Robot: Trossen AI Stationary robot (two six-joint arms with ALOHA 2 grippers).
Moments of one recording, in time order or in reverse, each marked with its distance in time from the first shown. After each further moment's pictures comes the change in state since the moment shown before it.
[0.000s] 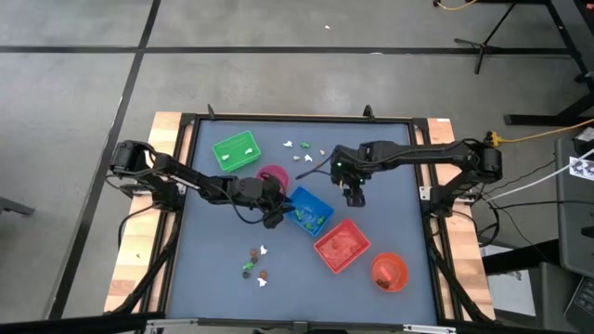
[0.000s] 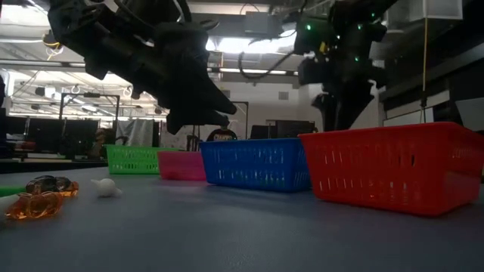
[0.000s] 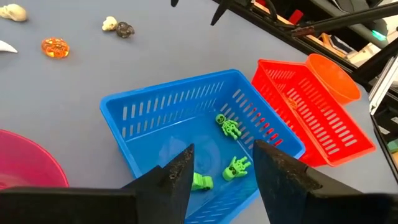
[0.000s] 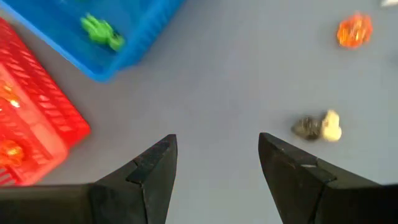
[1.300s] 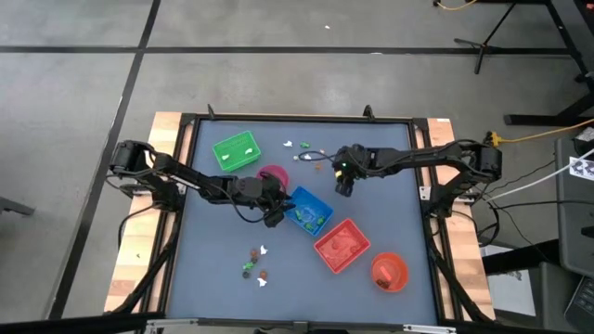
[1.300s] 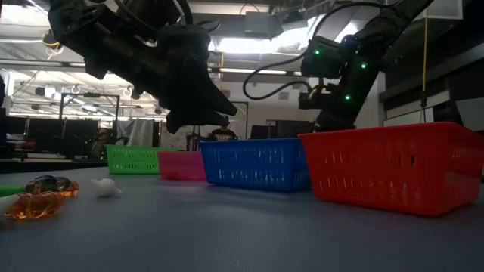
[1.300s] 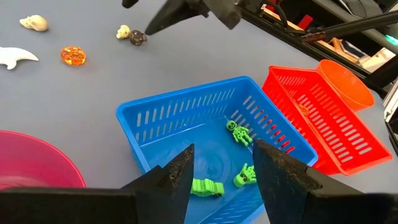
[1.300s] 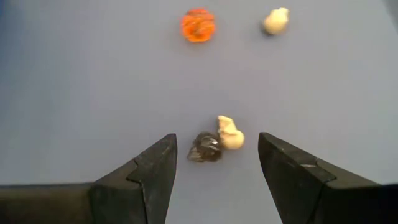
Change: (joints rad) left arm 0.001 0.000 0.000 0.000 -0.043 0.007; right arm -0.057 0.000 -0.245 0.451 0.335 0.311
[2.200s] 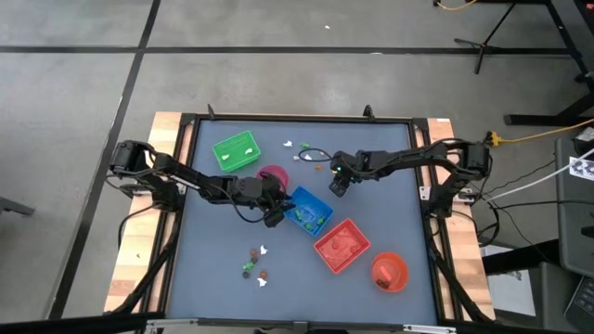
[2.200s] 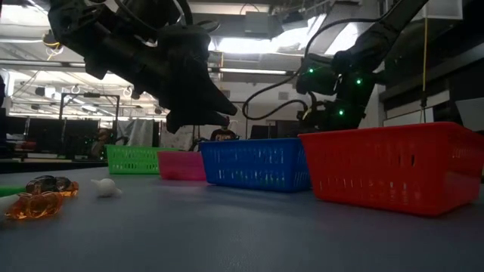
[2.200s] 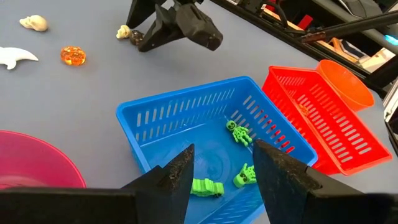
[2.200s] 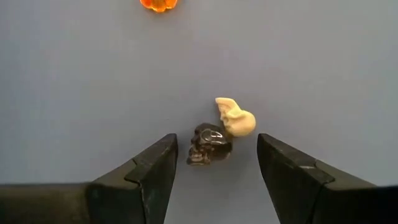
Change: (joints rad) left arm 0.000 0.000 0.000 0.000 0.000 0.000; right arm 0.000 0.115 0.001 0.016 0.023 0.289
